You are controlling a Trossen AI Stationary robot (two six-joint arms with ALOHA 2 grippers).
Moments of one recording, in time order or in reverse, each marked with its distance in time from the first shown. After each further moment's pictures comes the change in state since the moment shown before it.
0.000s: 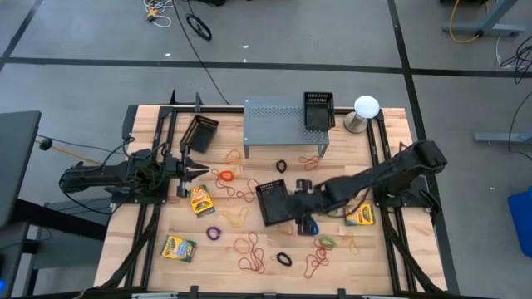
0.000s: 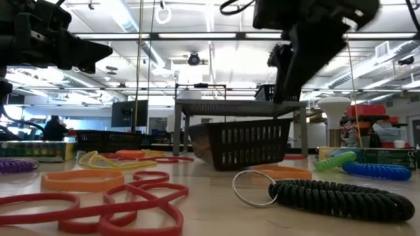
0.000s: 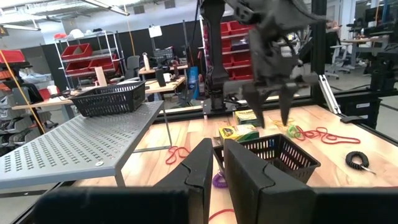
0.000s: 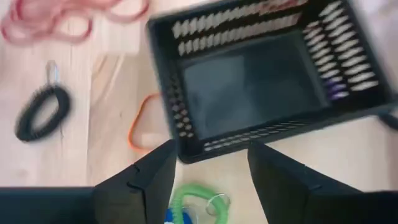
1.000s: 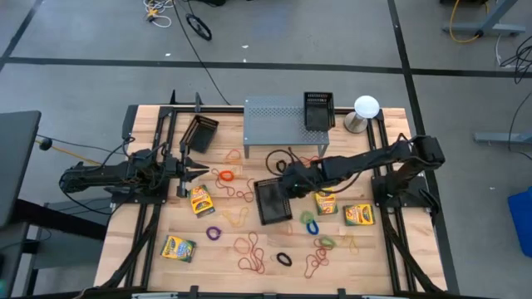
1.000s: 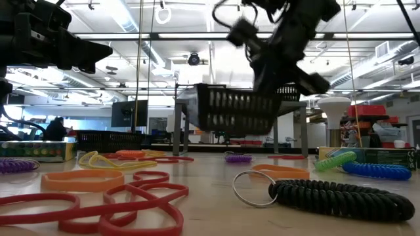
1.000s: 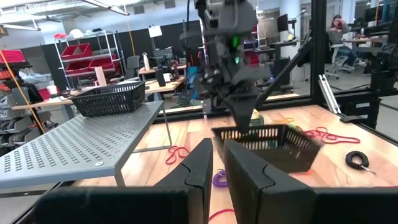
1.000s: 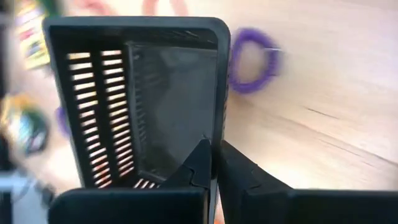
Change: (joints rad) left arm 0.000 0.000 0.000 0.000 0.000 0.000; right arm -0.230 -0.032 -0.054 0.096 -0.117 1.148
